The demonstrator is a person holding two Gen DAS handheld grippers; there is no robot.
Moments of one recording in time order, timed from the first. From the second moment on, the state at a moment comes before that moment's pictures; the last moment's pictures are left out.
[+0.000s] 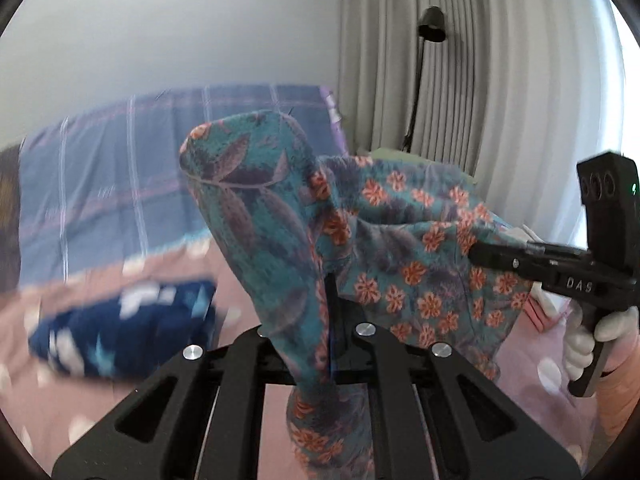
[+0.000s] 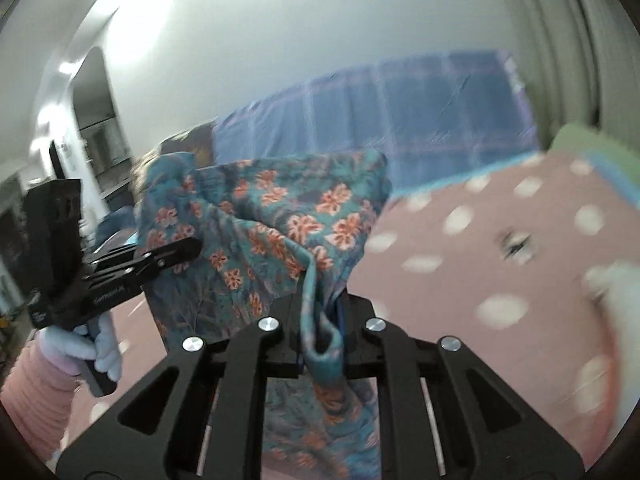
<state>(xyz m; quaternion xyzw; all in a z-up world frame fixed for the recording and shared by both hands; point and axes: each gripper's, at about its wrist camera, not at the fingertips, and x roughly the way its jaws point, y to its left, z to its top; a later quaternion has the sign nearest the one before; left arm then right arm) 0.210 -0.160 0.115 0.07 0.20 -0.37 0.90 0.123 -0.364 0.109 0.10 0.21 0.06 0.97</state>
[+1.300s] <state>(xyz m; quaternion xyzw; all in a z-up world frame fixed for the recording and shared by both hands) 0.175 -0.221 0.016 0.18 0.19 -0.29 0.92 0.090 -0.385 0.018 0.04 0.26 -0.14 0.95</state>
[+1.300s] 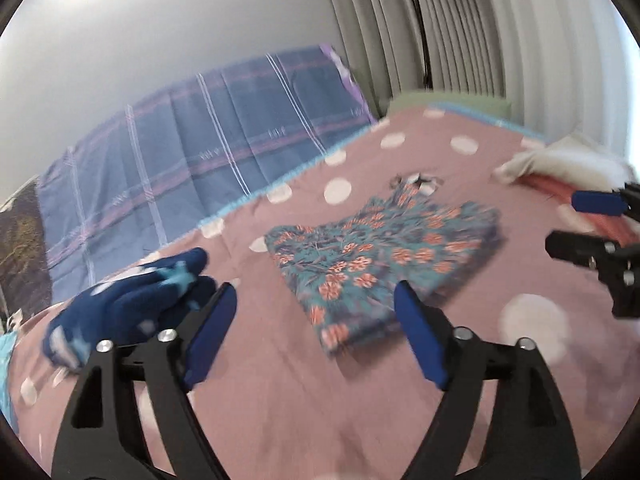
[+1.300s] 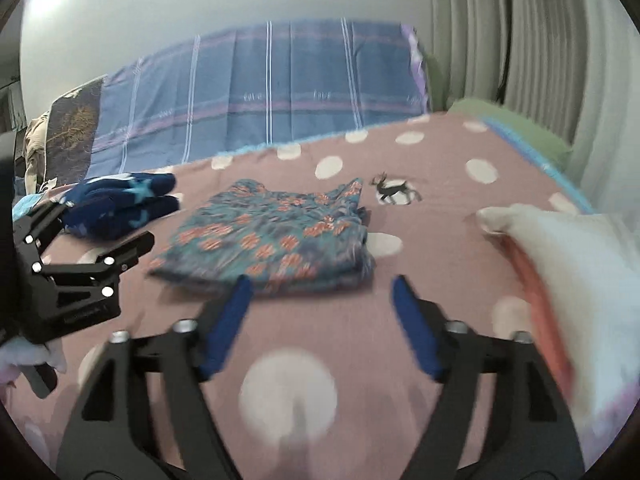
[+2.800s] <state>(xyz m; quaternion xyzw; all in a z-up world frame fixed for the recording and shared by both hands) -0.082 -0.049 0.058 0.07 0.18 -0.22 0.96 -0.135 -0.233 0.049 0.05 0.22 -0.16 0.96</state>
